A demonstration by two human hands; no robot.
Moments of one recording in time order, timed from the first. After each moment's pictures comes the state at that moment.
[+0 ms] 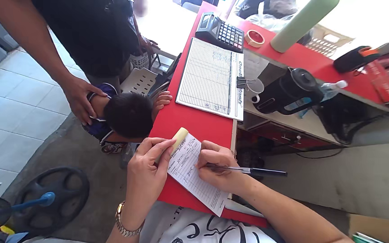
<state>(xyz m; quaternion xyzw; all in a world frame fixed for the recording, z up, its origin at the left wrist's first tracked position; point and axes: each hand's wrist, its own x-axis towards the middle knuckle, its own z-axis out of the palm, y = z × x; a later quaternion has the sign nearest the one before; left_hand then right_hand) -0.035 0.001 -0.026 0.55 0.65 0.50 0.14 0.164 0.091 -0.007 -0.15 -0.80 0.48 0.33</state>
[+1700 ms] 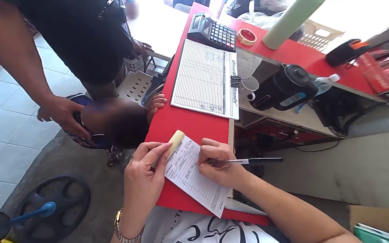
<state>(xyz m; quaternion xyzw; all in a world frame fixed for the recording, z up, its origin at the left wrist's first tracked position) -0.036 0.002 -0.024 0.55 0.65 0.50 0.13 0.167 0.099 -0.008 -0.17 -0.79 0.47 0.35</state>
